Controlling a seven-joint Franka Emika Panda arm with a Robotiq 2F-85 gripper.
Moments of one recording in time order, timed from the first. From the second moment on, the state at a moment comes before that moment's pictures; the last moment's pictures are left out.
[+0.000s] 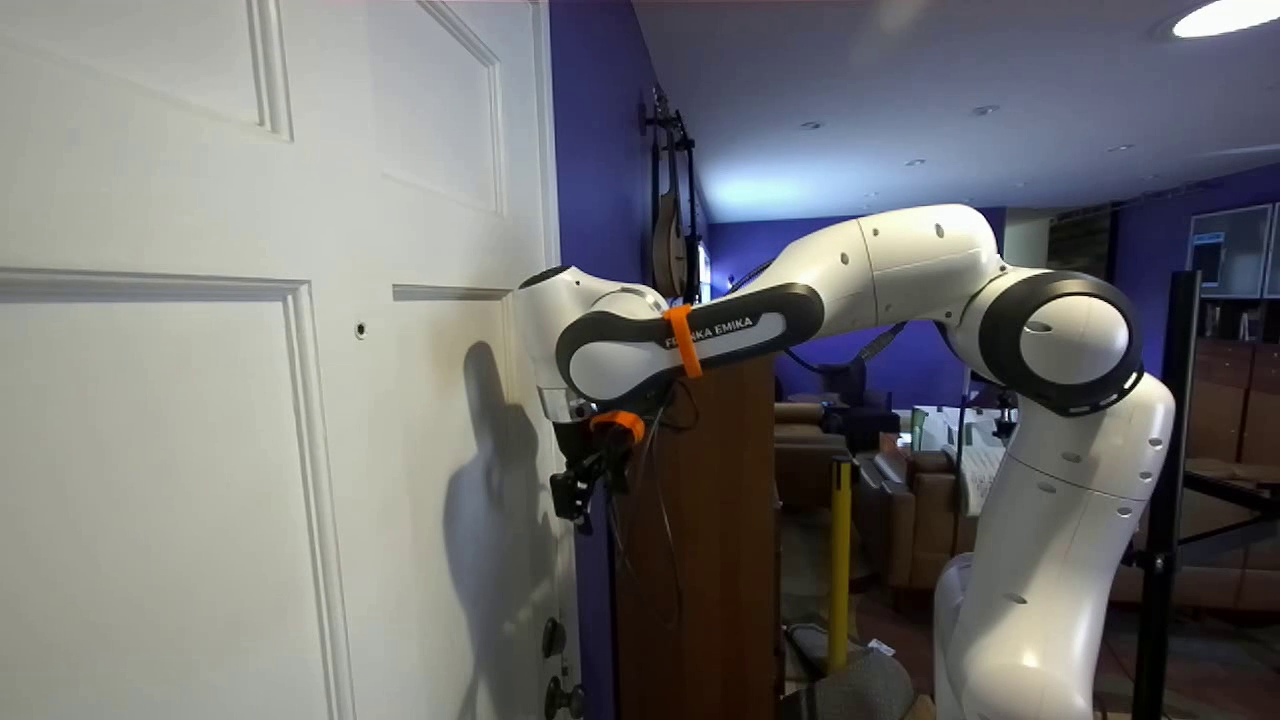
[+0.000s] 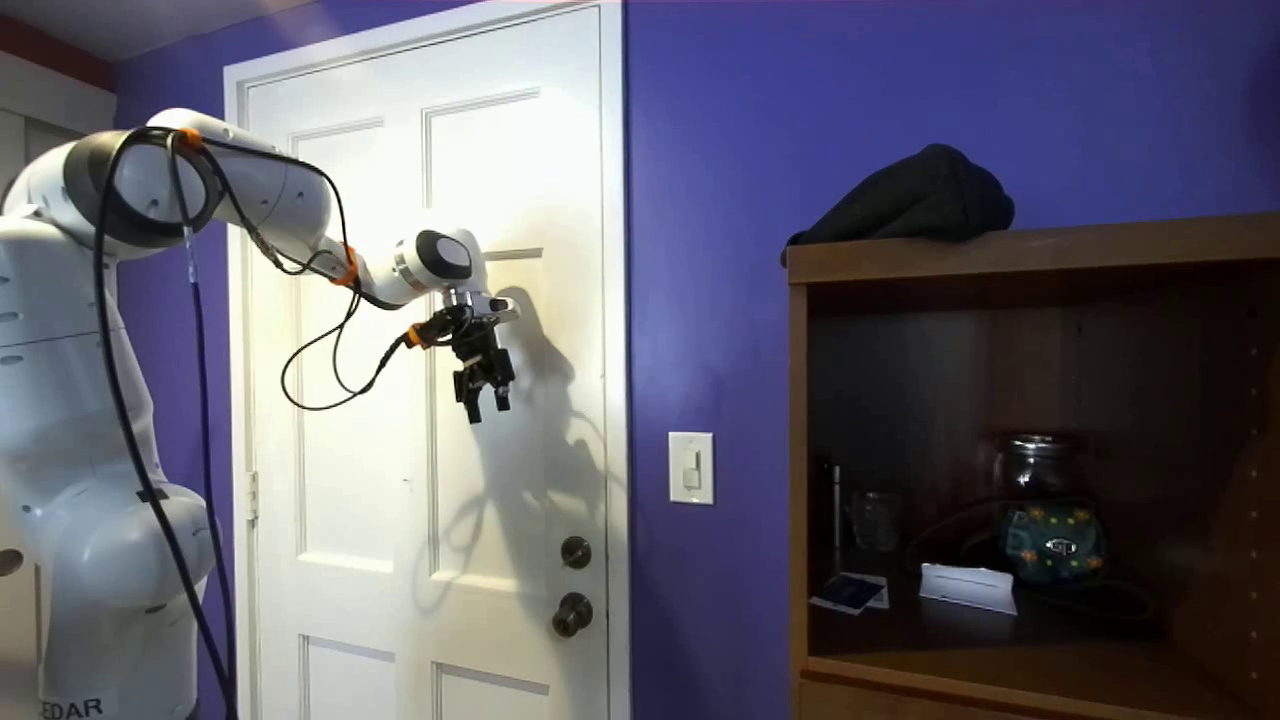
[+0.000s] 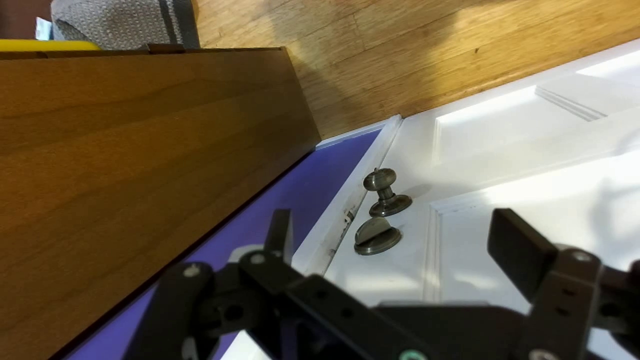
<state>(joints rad) 0.00 -0.26 0.13 -2.01 -0.28 1.69 0.33</state>
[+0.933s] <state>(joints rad) -0.02 -0.27 0.12 -2.01 -0.31 1.69 0.37</state>
